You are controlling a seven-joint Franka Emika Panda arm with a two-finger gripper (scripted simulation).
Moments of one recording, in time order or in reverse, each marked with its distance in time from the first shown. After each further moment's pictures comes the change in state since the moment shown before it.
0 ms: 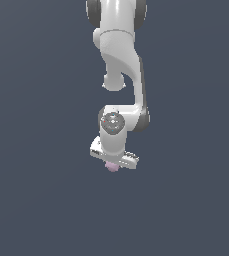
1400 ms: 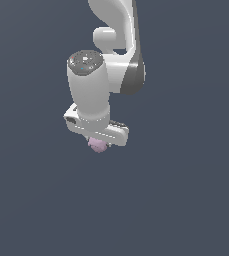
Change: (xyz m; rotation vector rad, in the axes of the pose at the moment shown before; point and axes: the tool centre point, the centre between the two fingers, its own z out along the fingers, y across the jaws) arm 0.006 0.053 -0.166 0.001 0.001 0.001
